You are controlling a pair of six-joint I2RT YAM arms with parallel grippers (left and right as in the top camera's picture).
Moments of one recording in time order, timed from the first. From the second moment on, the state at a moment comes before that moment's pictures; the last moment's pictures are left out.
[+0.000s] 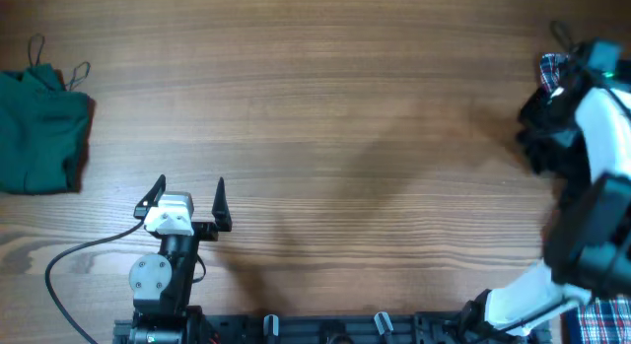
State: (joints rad) left arm -0.04 0.03 0.01 -0.07 0.03 -0.02; right arm -0.36 1.83 1.42 -0.86 0.02 0.31
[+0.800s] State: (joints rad) left arm -0.04 0.03 0.01 -0.07 0.03 -0.02; right arm -0.33 1.16 1.55 -0.60 -0.71 0.00
